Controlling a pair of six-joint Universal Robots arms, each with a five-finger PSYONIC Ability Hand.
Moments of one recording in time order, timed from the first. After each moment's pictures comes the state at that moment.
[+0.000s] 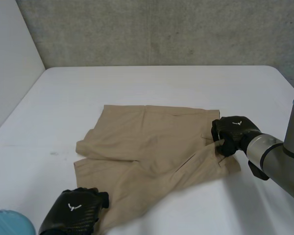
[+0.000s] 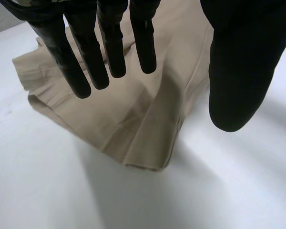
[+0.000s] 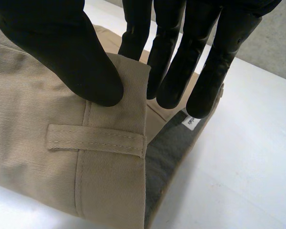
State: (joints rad) left arm 3.84 -1.59 -1.99 2.92 -1.94 3.04; right arm 1.86 -1.23 1.64 0.07 1.38 2.92; left_hand 0.50 0.50 0.50 0.50 0.32; right_hand 0.97 1.17 1.18 1.19 1.00
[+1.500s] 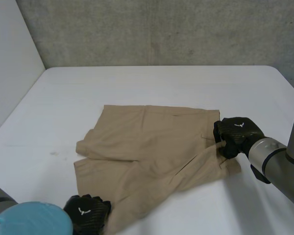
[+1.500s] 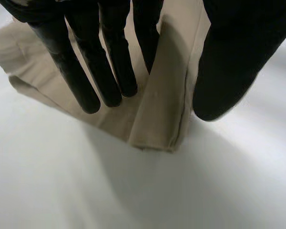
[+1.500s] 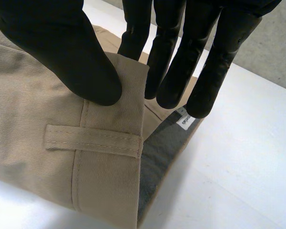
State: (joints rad) left arm 3.84 -1.73 -1.99 2.98 -1.94 3.13; right arm 1.86 -1.27 1.70 0.03 1.40 2.90; left_hand 0.86 0.84 0.84 0.84 0.66; right_hand 0.97 1.17 1.18 1.19 1.00
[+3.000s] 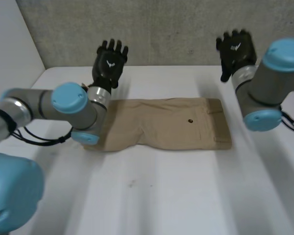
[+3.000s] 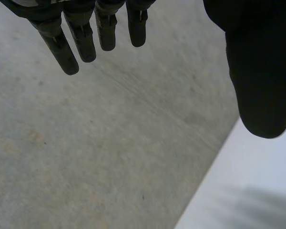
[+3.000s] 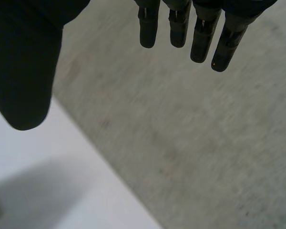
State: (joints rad) left arm 4.25 -2.55 -0.85 3.72 -1.51 3.73; right arm 1.92 -0.82 0.87 -0.20 1.59 2.63; left_hand 0.20 0.20 0.21 0.20 0.04; right_hand 0.20 0.22 0.21 0.23 0.07
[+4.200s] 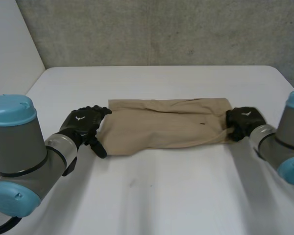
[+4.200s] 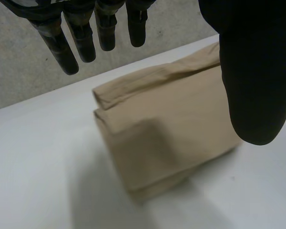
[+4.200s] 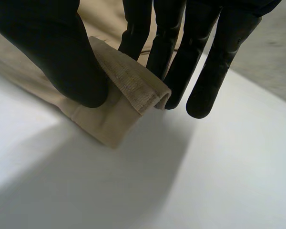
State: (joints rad) left arm 4.30 -1.91 -1.67 3.25 -1.53 3.20; right arm 1.74 -0.95 1.45 -0.14 1.41 2.81; left_hand 0.20 0.20 0.21 0.20 0.04; right_hand 0.93 1.17 1.15 1.19 0.92
